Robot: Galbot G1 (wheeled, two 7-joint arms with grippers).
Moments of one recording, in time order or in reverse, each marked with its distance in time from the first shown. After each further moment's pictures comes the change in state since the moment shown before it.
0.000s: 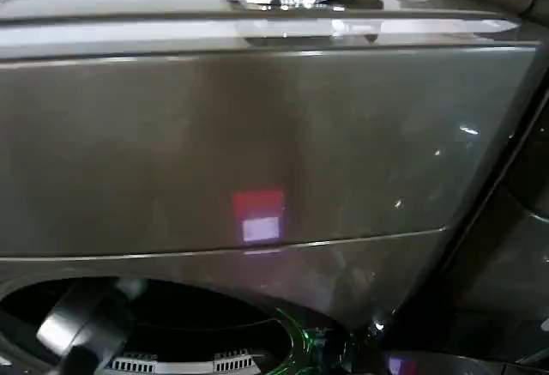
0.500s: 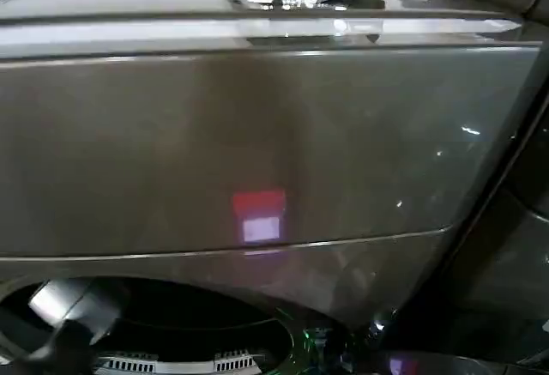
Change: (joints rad) left arm -0.135 0.000 0.158 0.173 0.186 -0.168 0.240; right arm 0.009 0.005 -0.019 0.013 -0.004 0.002 0.000
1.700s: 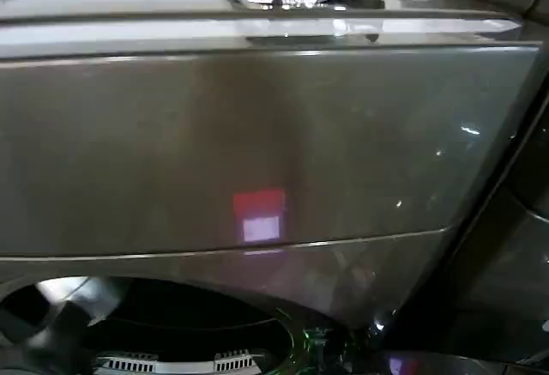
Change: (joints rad) left arm -0.078 -0.019 0.216 0.155 0.275 -0.223 0.270; right arm 0.012 0.007 -0.015 0.010 -0.007 0.002 -0.002
